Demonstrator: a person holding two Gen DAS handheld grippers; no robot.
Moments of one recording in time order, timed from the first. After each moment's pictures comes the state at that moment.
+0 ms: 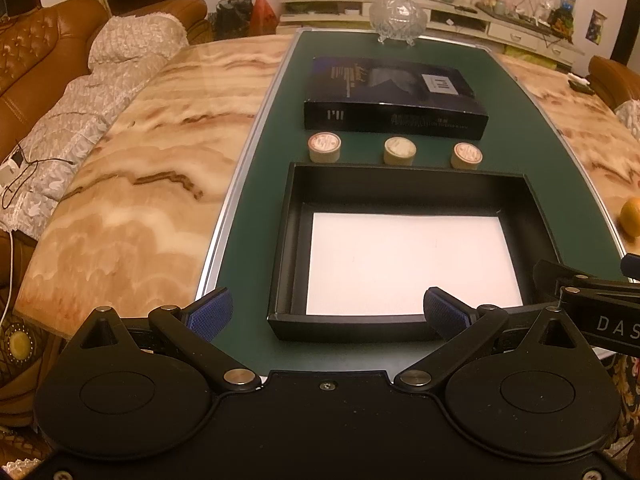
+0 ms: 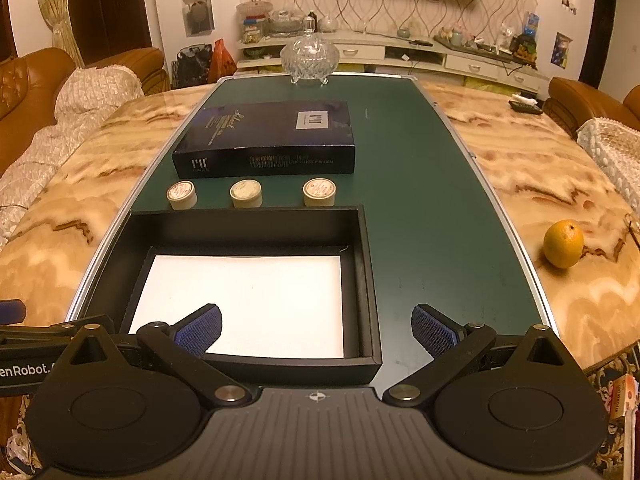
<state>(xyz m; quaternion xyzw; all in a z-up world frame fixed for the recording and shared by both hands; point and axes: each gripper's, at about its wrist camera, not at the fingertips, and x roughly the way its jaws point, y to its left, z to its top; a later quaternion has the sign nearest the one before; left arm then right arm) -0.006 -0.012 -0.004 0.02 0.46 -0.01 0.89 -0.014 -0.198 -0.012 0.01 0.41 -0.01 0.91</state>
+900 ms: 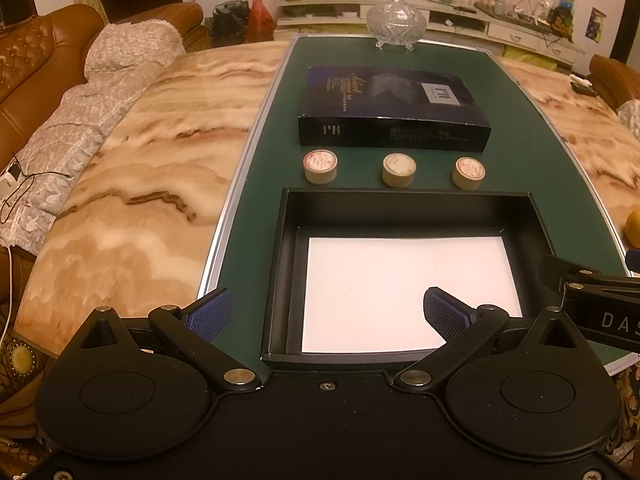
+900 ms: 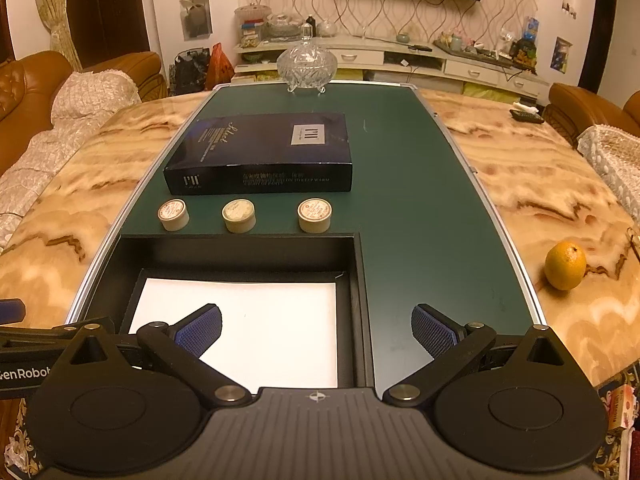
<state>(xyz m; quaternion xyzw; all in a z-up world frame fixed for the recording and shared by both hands) 0.020 -0.019 0.000 0.03 0.45 -0.01 0.89 0.011 -0.200 -0.007 0.01 0.41 -0.01 0.91</state>
